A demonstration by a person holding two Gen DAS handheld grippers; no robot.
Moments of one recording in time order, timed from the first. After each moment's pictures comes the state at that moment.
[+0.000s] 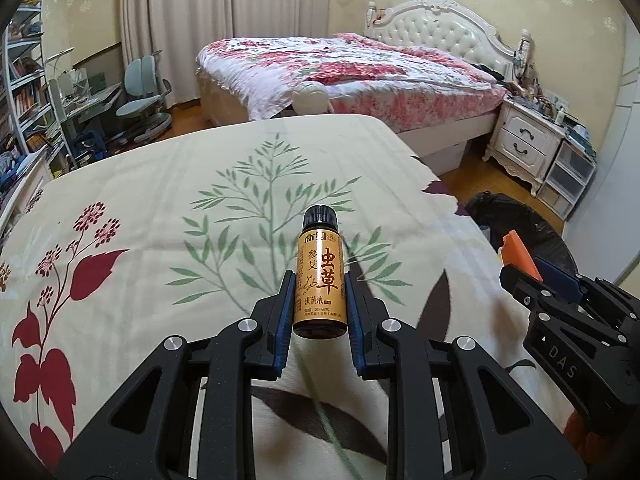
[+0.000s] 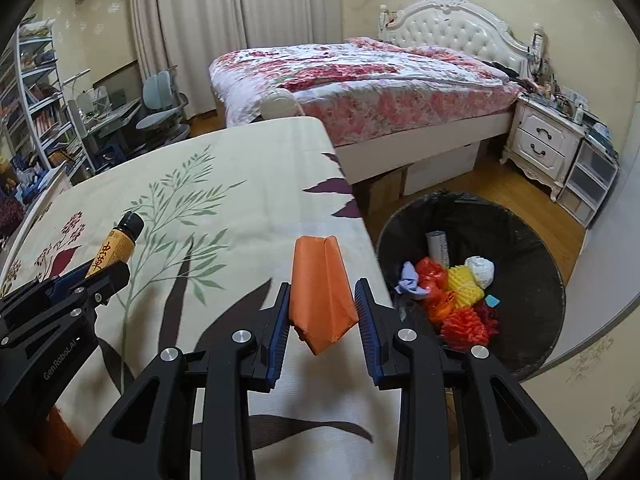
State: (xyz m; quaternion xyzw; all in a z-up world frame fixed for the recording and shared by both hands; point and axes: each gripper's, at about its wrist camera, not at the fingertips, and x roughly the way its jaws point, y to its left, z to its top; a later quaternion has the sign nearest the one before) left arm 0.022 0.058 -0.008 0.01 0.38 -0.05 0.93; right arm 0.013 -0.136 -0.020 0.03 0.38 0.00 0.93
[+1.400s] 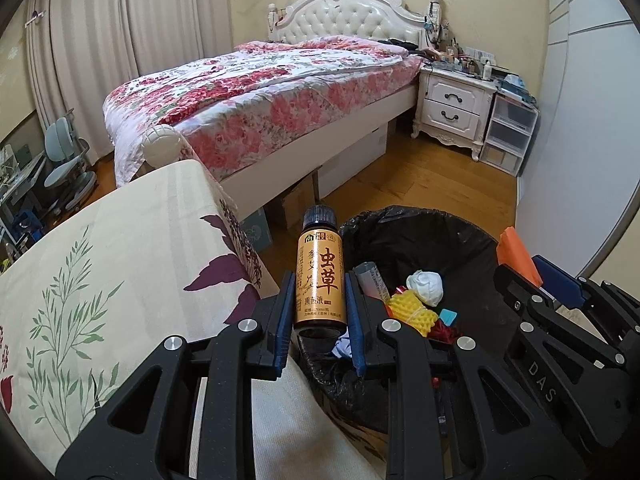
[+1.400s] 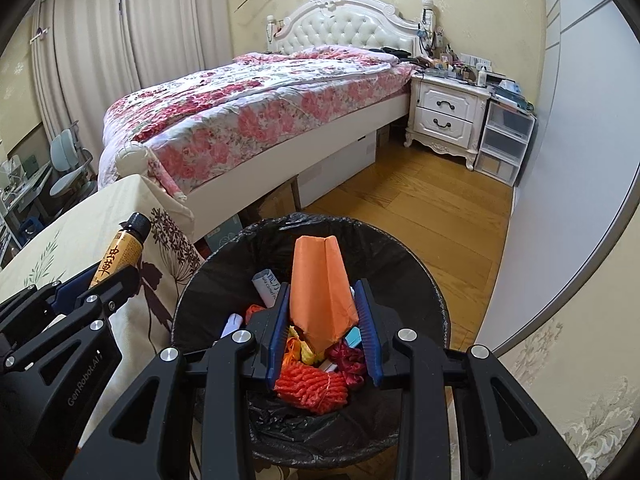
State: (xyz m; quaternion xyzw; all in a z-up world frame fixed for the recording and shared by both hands) left arm 0.102 -0.143 -0.023 0.09 0.36 -0.17 0.91; right arm 0.053 -0.284 -0.039 0.09 0.35 -0.16 0.92
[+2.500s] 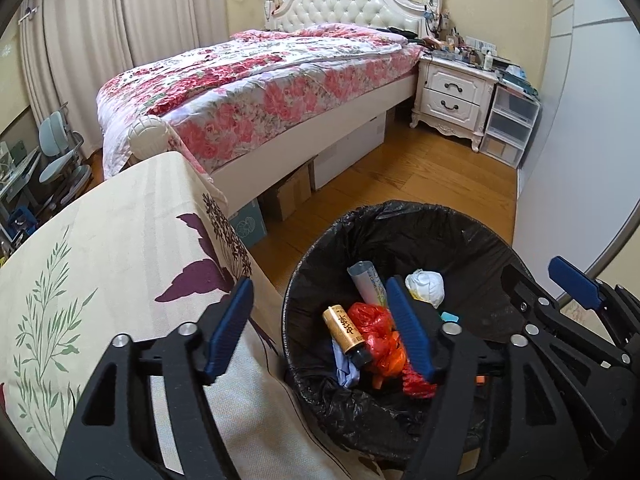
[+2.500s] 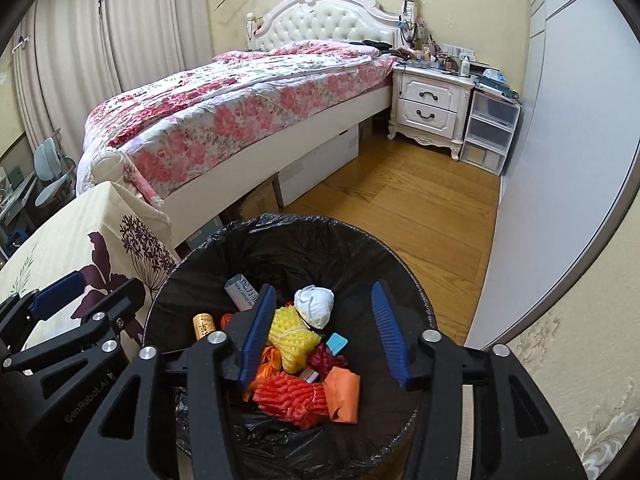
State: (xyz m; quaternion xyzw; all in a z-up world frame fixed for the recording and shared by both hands) left arm 0.122 -0.155 -0.034 0.09 0.37 -0.17 0.91; right arm 0.058 -0.302 -0.043 0.10 0.36 -0.19 0.91
